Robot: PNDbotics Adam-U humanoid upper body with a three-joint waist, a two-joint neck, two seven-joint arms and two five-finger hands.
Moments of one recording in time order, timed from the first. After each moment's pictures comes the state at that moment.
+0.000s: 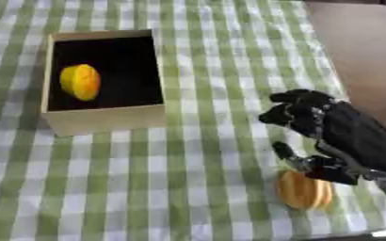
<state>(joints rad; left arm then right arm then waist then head) -0.47 0.33 -0.03 -1.98 0.08 -0.36 0.18 0.02 -0.78 0.16 -1.98 0.90 -0.49 -0.14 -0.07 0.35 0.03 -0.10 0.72</state>
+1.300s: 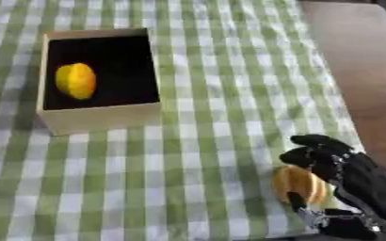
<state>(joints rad) -0.45 0.33 -0.03 -1.98 0.07 -0.34 0.17 0.27 -0.70 0.06 -1.98 0.93 -0.57 -0.20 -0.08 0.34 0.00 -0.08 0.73</state>
